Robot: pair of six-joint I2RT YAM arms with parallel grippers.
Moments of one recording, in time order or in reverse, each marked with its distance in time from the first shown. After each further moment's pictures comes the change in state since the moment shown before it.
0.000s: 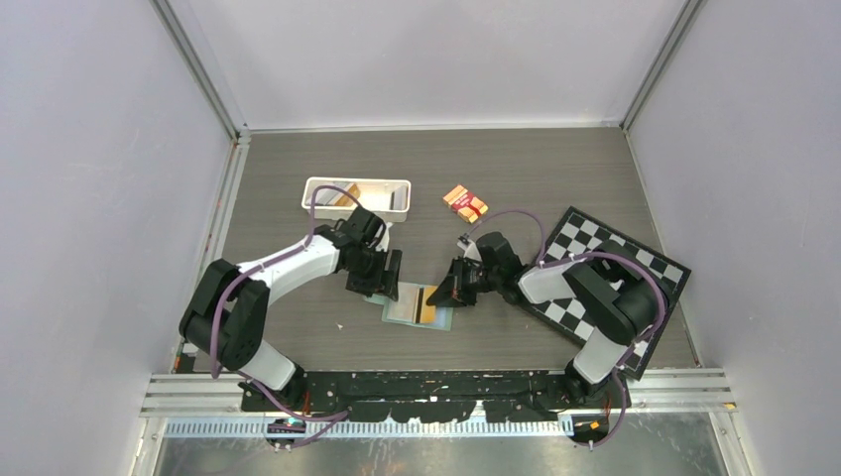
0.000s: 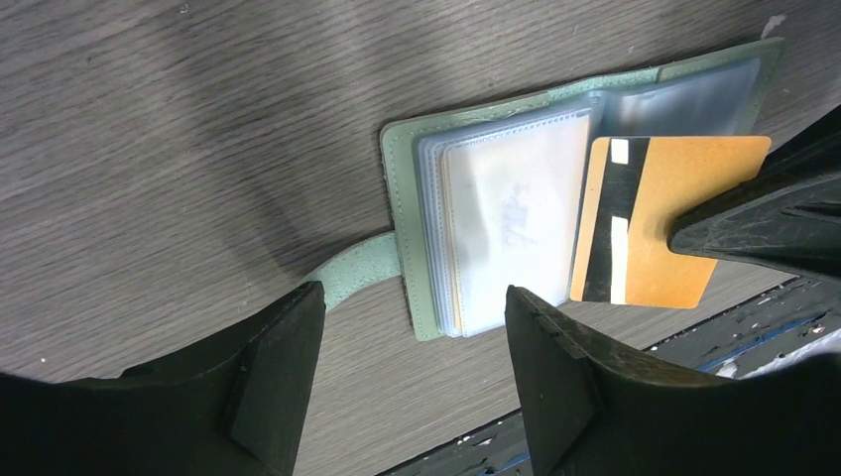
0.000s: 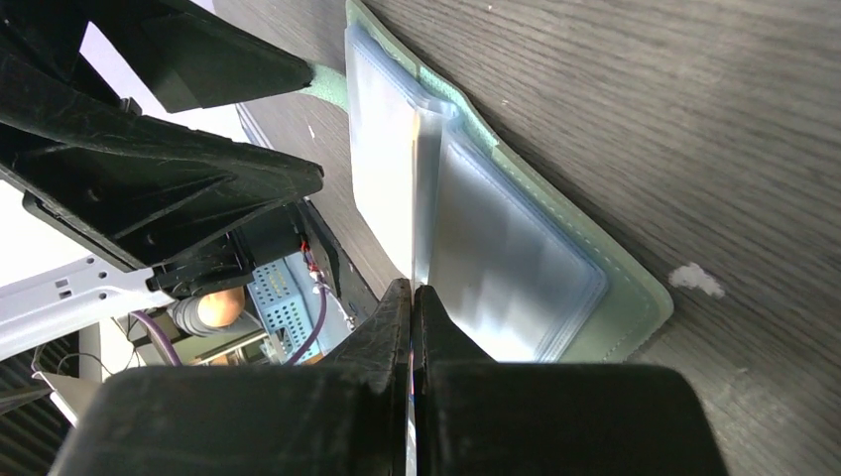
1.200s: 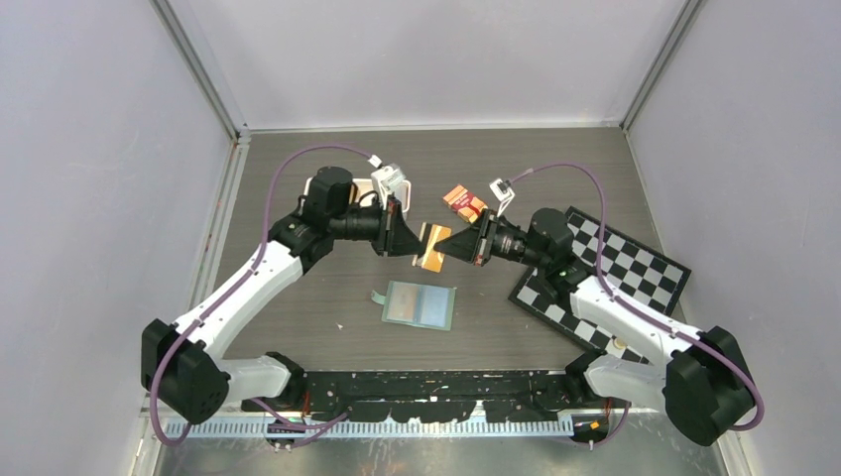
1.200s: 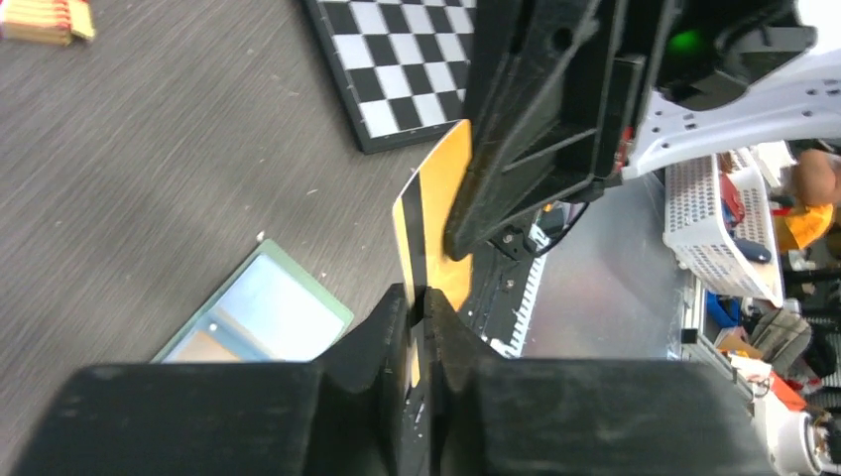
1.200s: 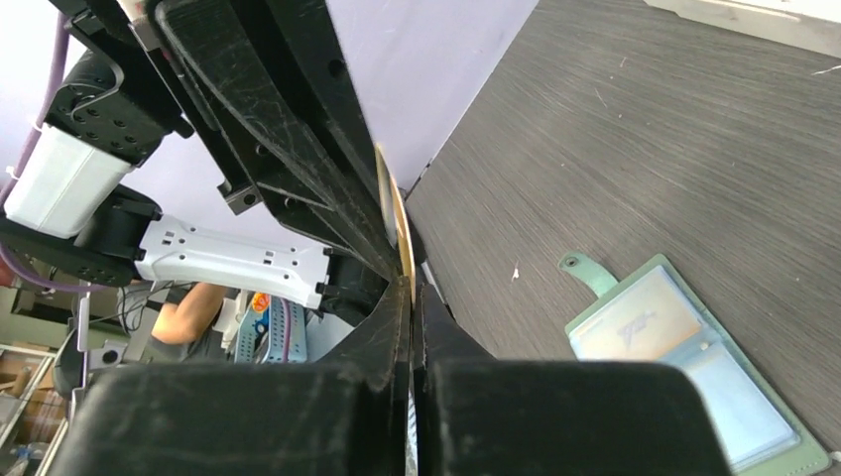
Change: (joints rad) left arm 0.006 -0.299 0.159 0.295 0.589 0.055; right arm -0.068 -0.572 0.061 0.032 0.015 -0.120
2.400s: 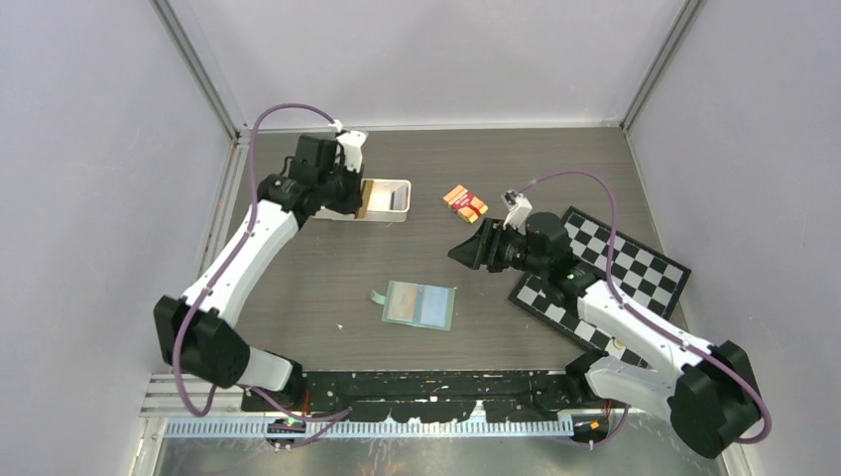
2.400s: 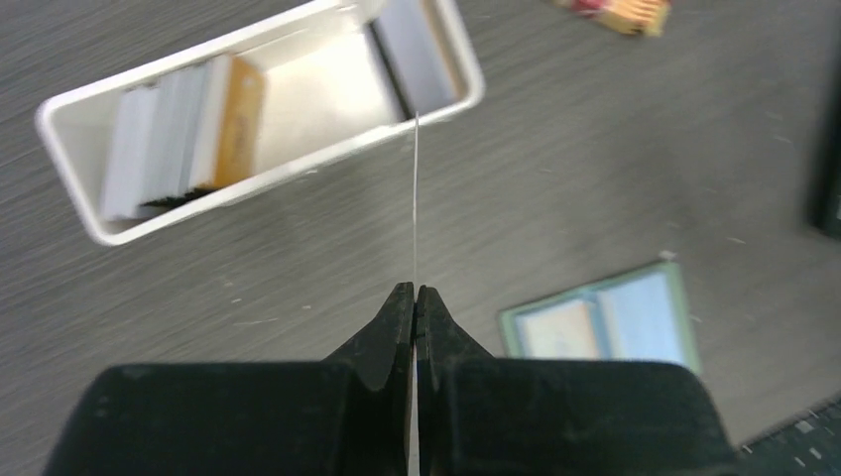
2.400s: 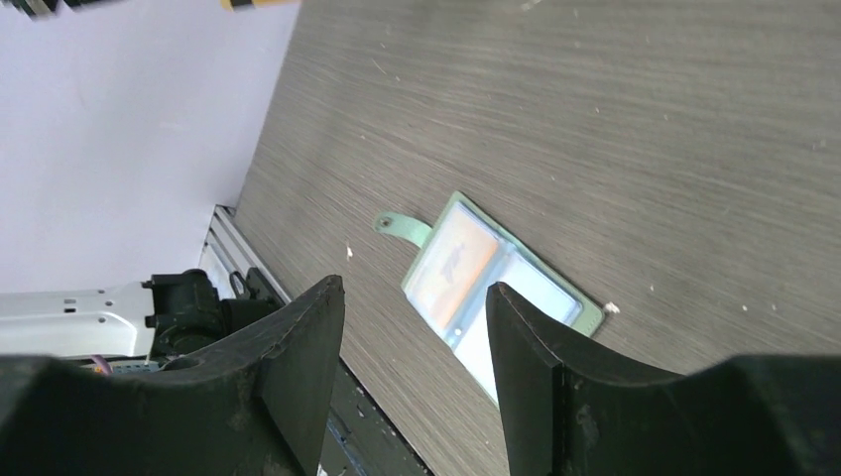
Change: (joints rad) left arm 0.188 0.230 0.337 -0.417 -0.746 0.303; right arm -0.019 -0.024 0.002 -0.396 0.277 -0.187
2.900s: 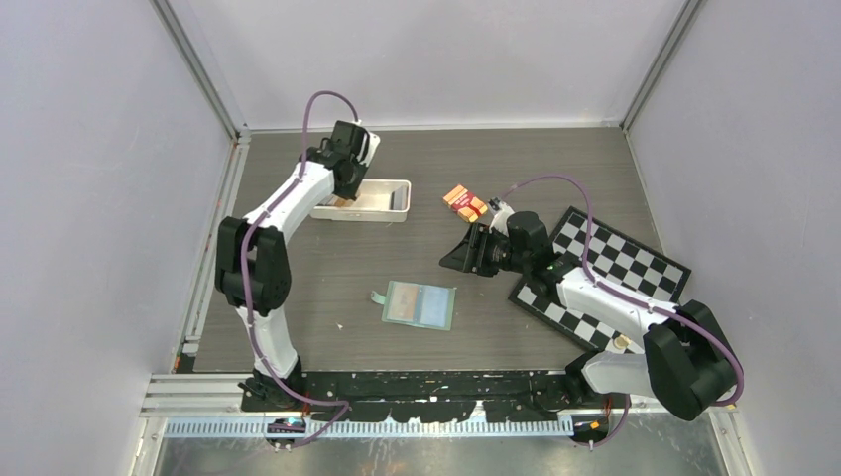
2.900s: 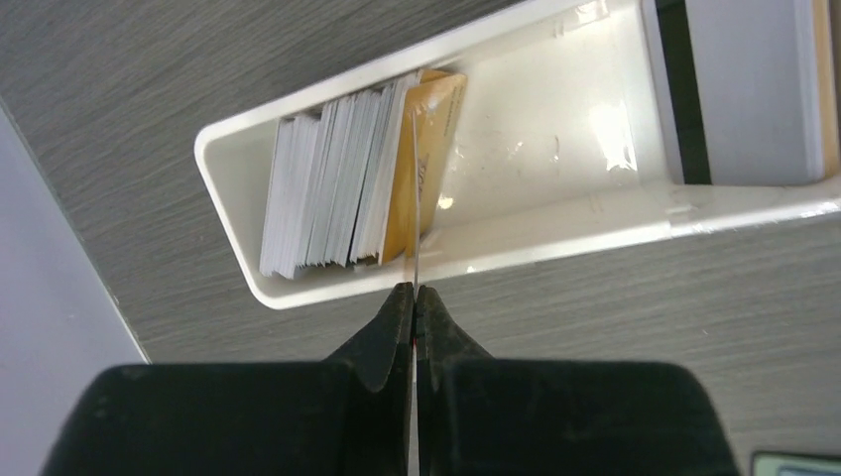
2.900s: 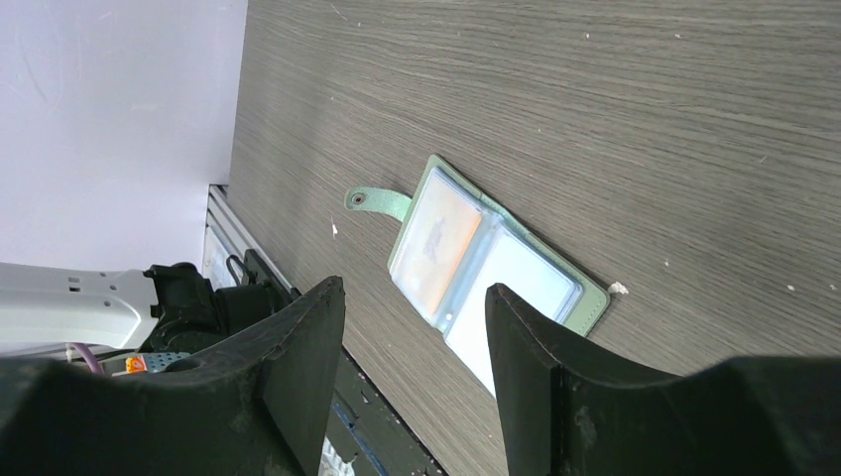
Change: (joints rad) left arm 0.027 0.421 0.194 0.033 -0.322 0.197; right arm 0.005 0.163 -0.002 0.066 -0.048 0.067
